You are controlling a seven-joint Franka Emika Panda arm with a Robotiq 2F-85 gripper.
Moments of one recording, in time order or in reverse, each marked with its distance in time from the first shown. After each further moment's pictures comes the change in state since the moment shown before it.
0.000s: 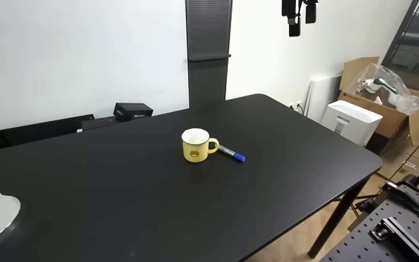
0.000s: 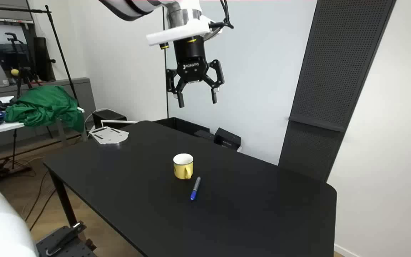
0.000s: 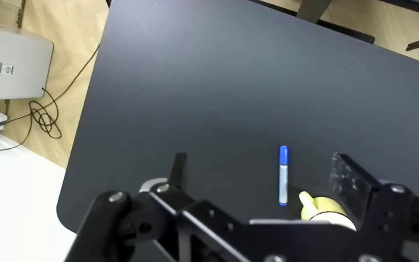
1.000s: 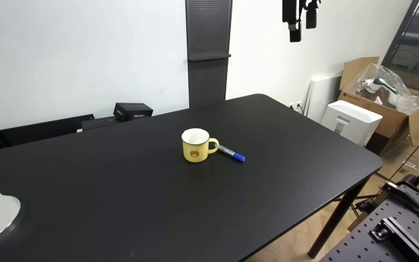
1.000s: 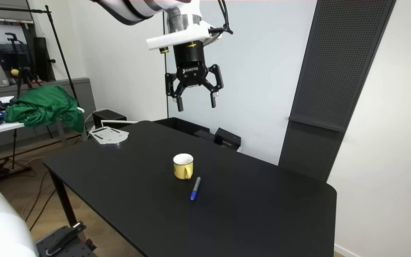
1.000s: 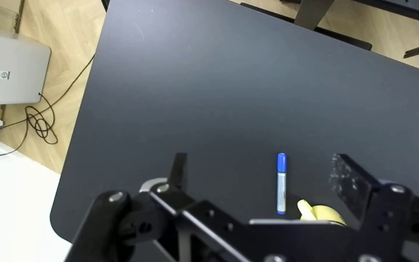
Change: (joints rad) arm 0.000 0.005 0.000 -0.018 0.000 0.000 0.000
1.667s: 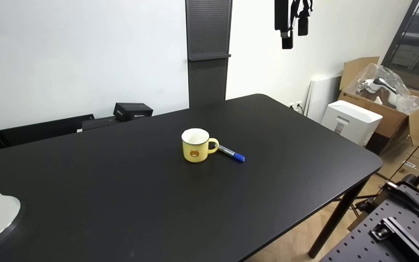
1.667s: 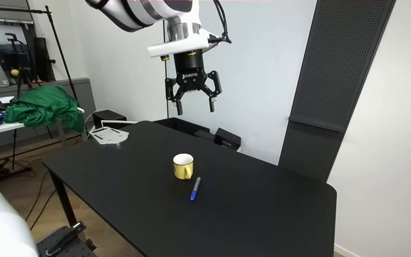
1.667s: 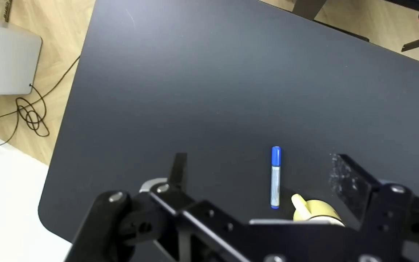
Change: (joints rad) arm 0.012 0.022 -0.003 -0.016 0.013 0.049 0.001
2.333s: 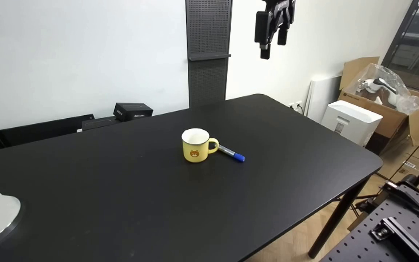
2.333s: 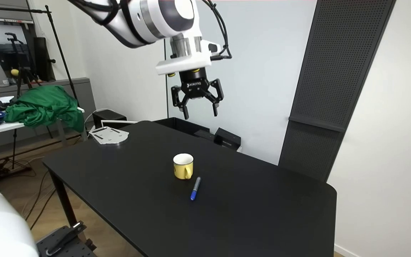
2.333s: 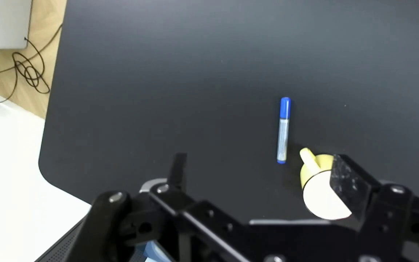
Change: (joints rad) arm 0.002 0.040 -0.001 -0.064 0.003 0.255 0.030
